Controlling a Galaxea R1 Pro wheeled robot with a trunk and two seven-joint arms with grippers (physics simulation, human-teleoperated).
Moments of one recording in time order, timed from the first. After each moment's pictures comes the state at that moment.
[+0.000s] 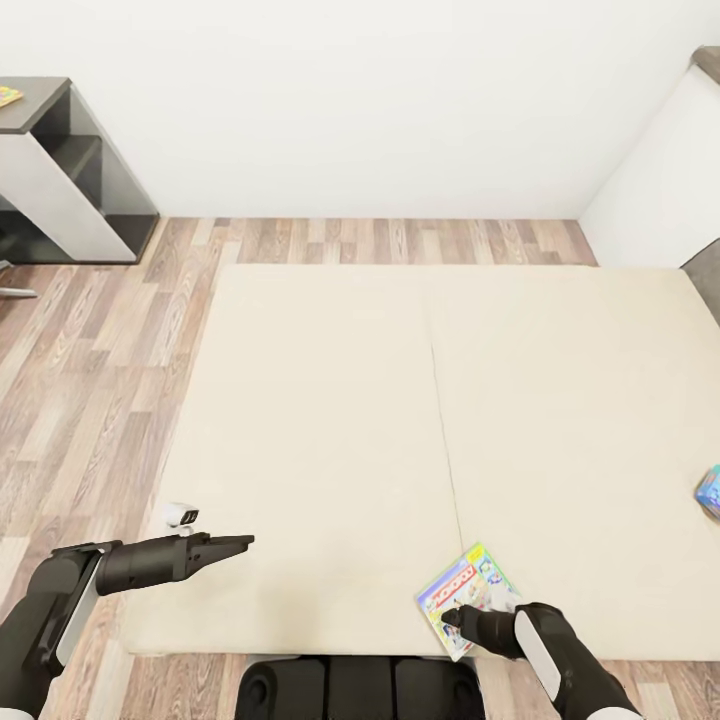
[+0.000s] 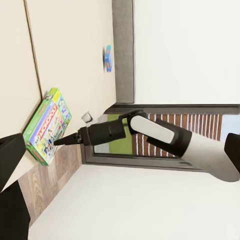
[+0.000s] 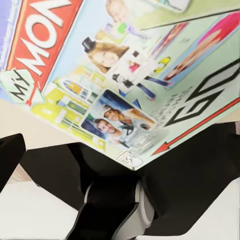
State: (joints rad) left arm -0.41 0.27 0.18 -1.19 0.14 0.83 -1.57; right arm -0.45 -0.04 -0.08 -0.68 -0.31 0.67 0.15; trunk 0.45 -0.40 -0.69
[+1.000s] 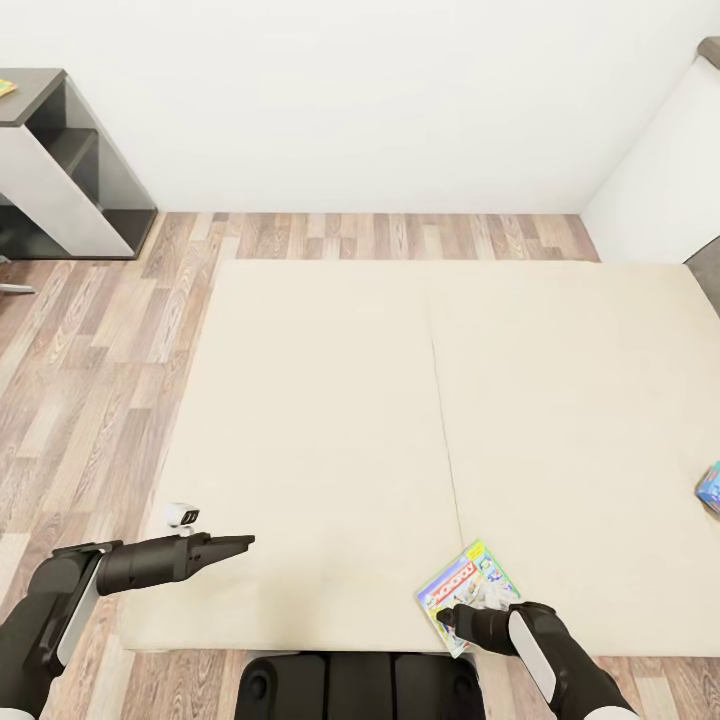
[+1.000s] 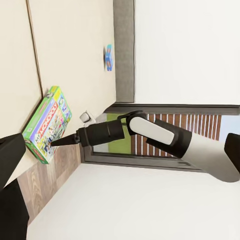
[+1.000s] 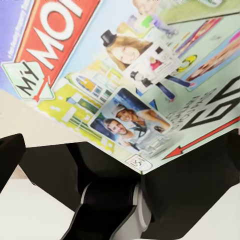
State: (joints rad) left arm -0.41 0.27 0.18 -1.19 0.14 0.83 -1.57; right arm -0.45 -0.04 -0.02 -0.68 -0.32 0.64 0.15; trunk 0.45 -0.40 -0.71
